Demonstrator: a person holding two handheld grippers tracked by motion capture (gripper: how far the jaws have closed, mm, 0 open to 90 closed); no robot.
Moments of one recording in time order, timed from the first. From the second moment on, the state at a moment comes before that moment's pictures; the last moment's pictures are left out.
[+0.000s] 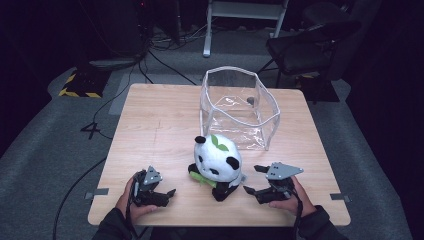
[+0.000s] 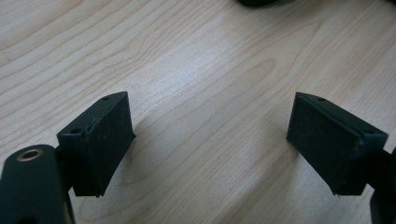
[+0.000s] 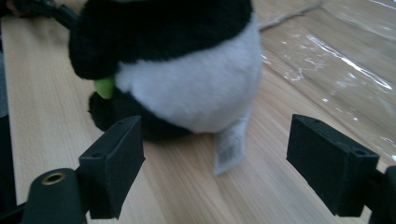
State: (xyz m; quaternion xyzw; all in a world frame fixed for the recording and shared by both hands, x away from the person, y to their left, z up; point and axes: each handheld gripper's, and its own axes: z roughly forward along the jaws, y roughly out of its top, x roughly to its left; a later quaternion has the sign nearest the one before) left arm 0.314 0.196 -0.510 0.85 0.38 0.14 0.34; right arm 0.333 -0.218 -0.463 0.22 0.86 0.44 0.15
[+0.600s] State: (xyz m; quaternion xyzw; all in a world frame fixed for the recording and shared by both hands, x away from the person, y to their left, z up) left arm 0.314 0.196 -0.509 0.85 0.38 0.14 0.34; right arm 0.349 -0.171 -0.474 0.22 0.86 0.45 0.13
